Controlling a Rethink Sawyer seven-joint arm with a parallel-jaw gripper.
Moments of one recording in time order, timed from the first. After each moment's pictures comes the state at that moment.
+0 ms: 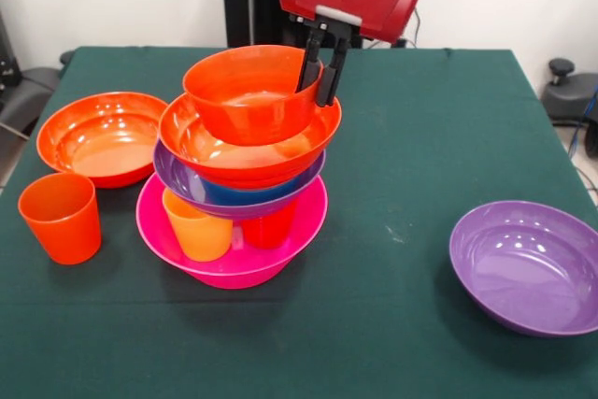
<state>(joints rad) 0.01 -0.58 -0.33 1.32 0.14 0.64 1.81</state>
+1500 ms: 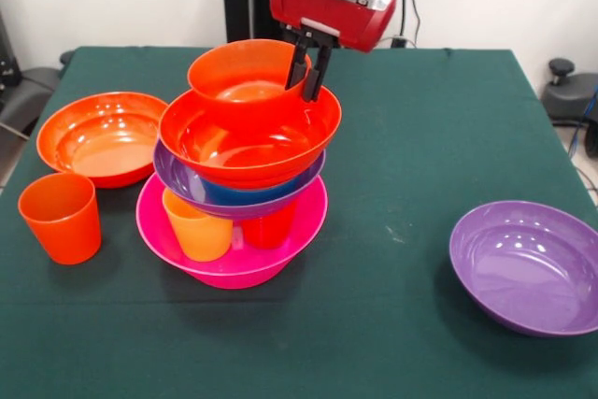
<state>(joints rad) 0.02 -0.57 -0.35 1.42 0.14 0.64 1.85</state>
